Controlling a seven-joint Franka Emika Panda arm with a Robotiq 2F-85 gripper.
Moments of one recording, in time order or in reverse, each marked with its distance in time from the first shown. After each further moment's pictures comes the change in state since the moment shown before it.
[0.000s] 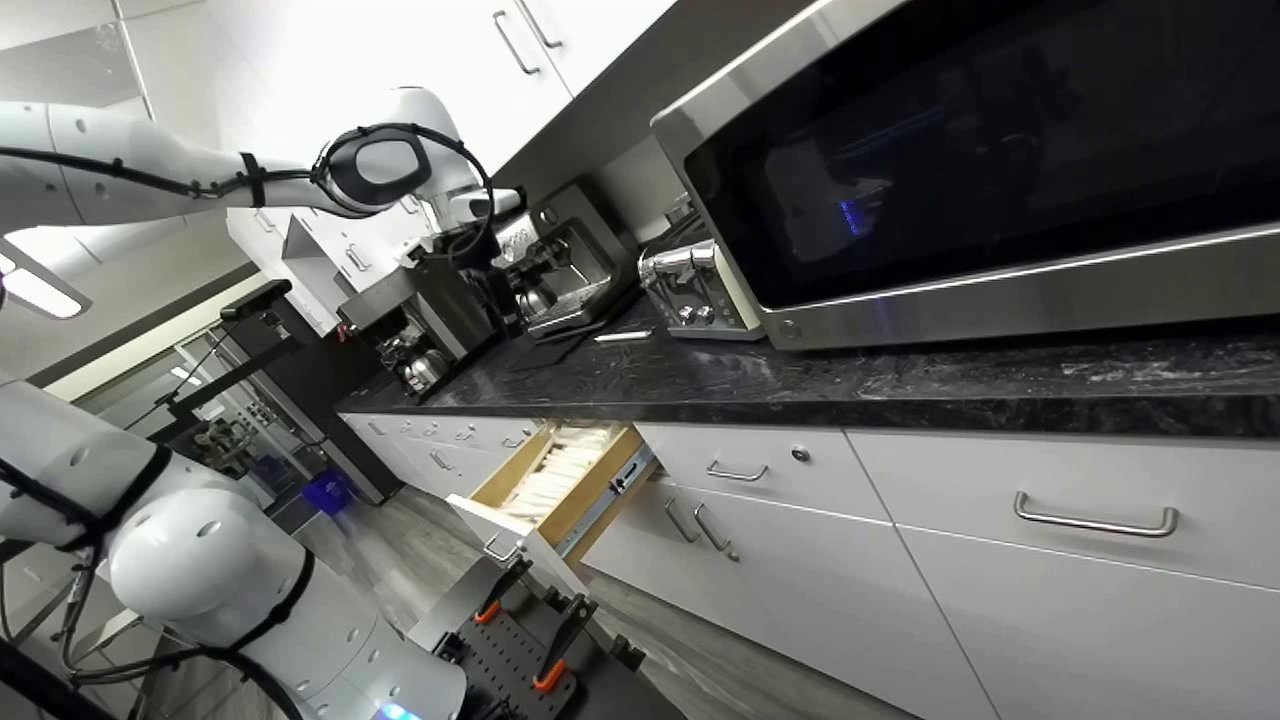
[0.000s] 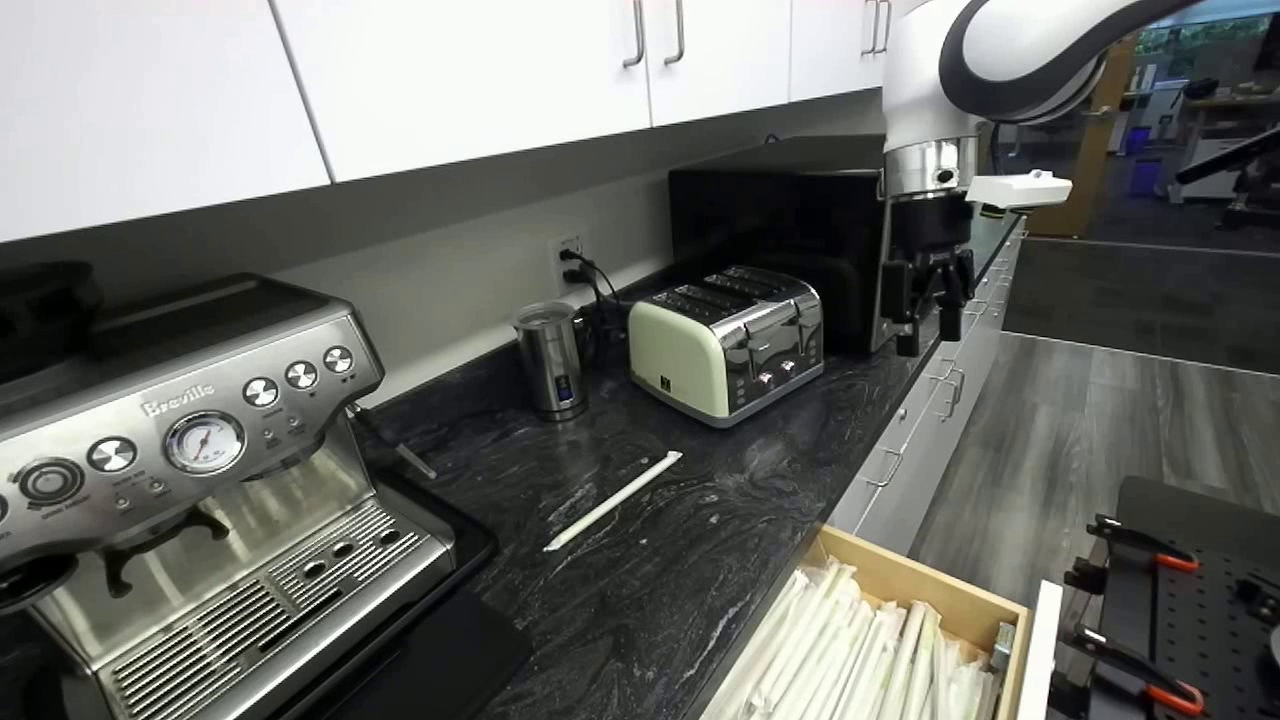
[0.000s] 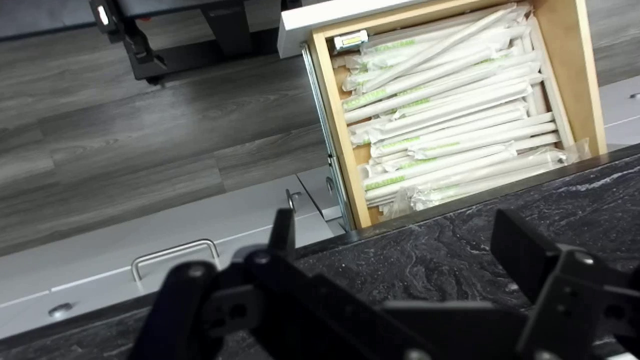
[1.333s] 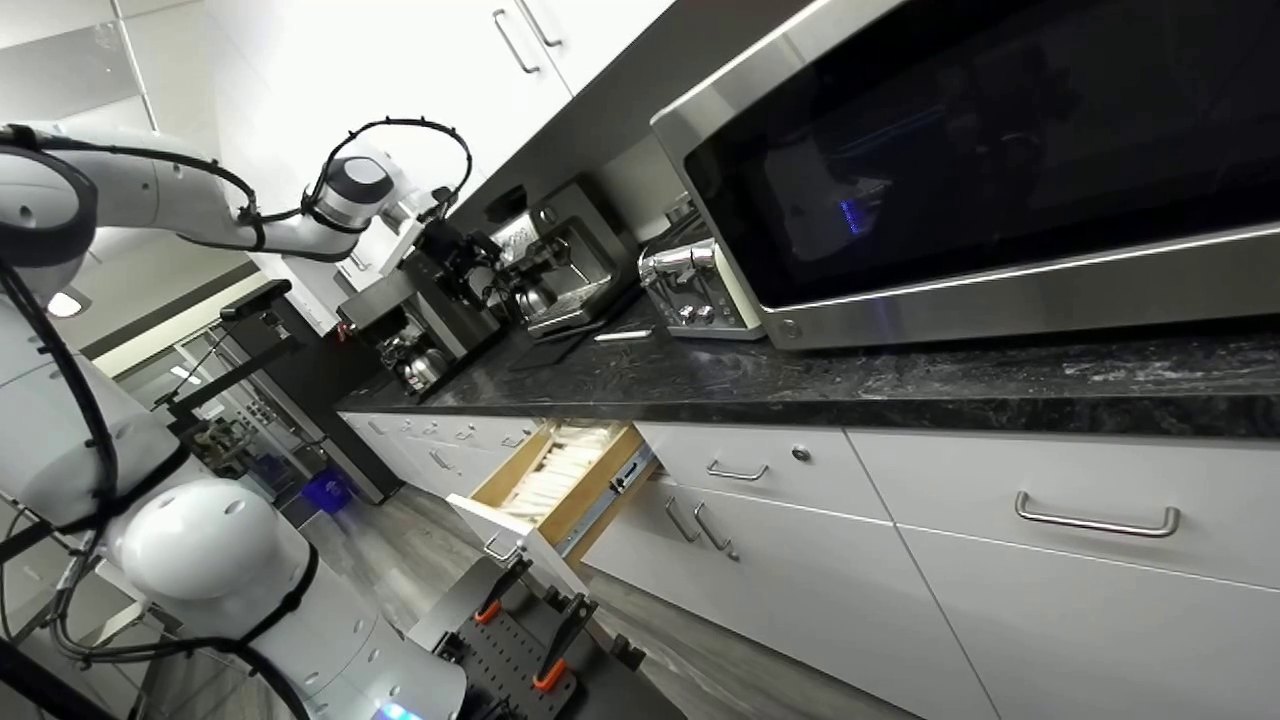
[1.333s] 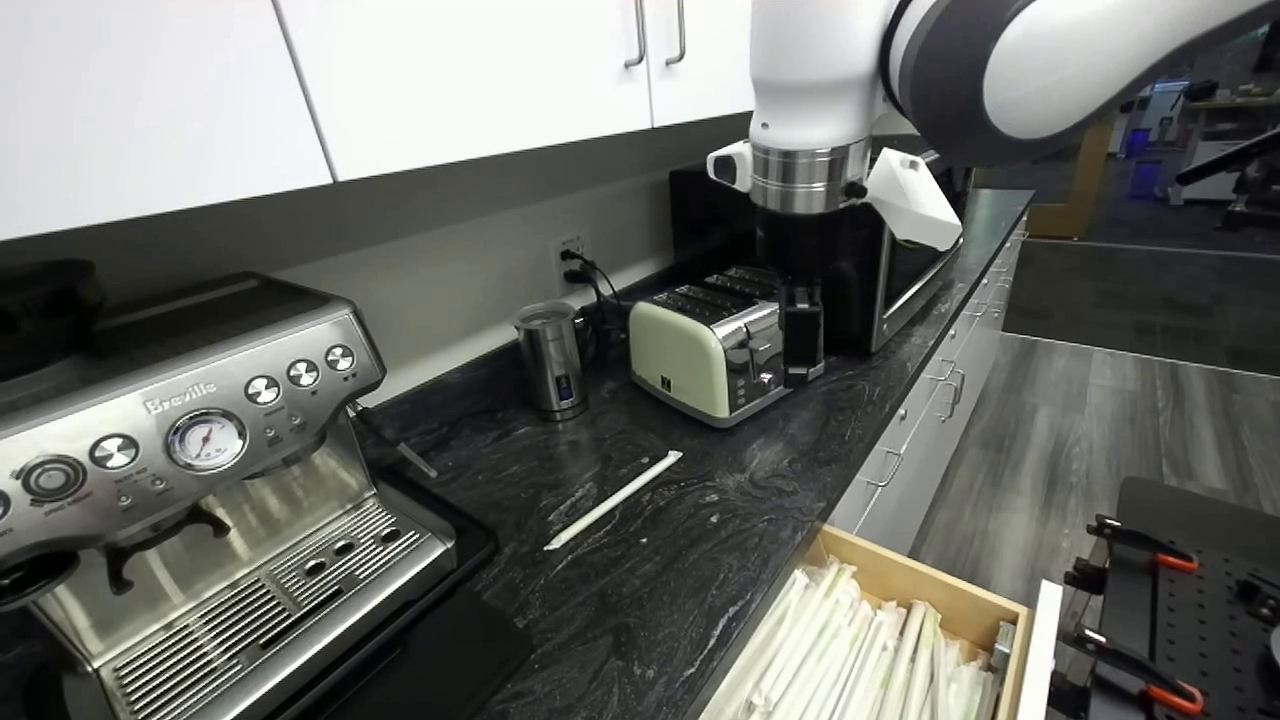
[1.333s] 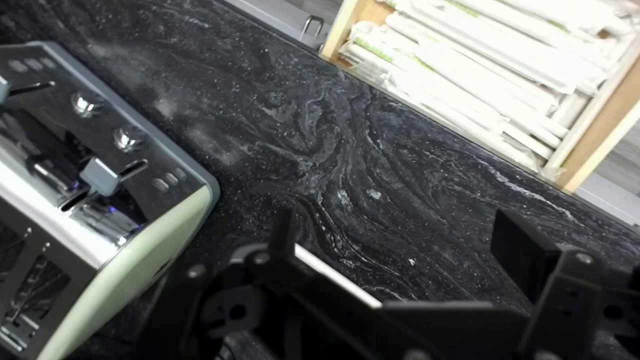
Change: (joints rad) arm 0.188 0.219 0.273 0.313 -0.427 0.098 -0.100
